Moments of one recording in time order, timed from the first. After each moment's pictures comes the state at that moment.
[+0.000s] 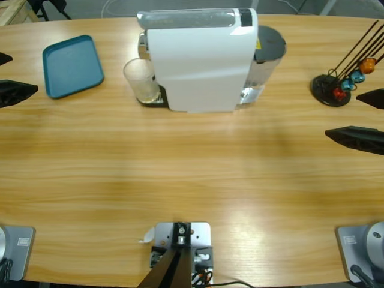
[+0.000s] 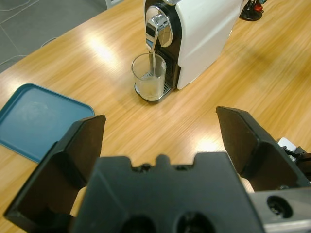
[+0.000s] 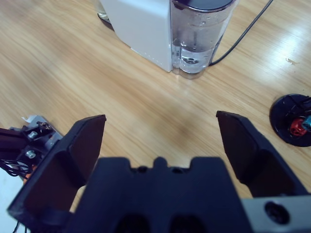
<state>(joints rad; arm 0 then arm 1) -0.65 1.00 -0.79 0.34 -0.17 0.09 0.61 0.92 -0.72 0.45 0.10 0.03</state>
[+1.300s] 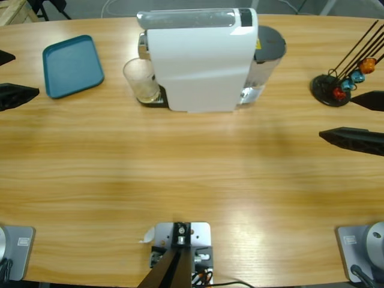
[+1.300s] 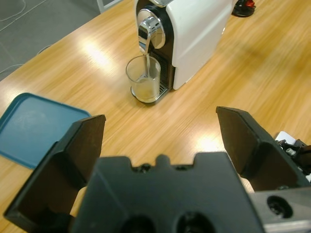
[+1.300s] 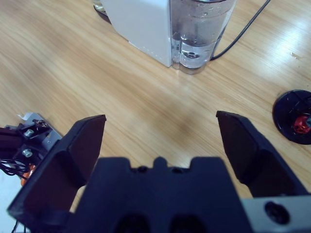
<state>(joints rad) -0.60 1.01 -0.79 0.34 -0.25 0.16 0.61 0.95 -0.72 0.45 0.10 0.03</state>
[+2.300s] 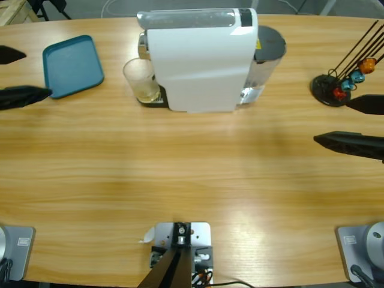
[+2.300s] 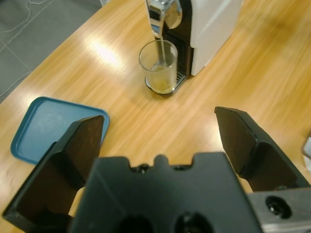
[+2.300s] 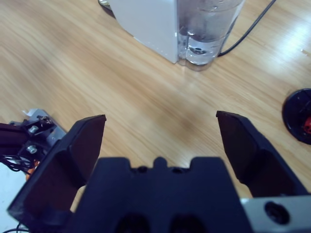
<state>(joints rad) -0.45 1.11 -0.76 0.27 -0.33 0.39 0.61 0.98 -0.72 0.45 0.14 0.03</state>
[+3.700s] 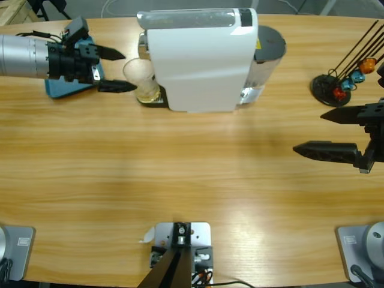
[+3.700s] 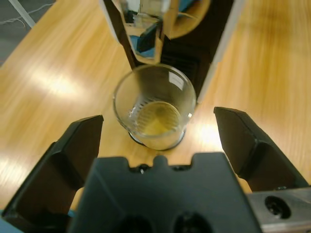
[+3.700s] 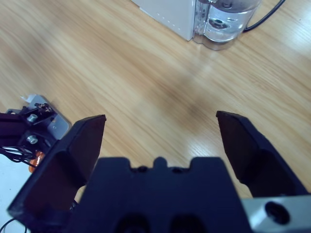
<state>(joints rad) -0.42 1.79 -0.81 -0.24 -0.66 0.61 0.61 1.10 -0.72 0.45 0.19 0.03</state>
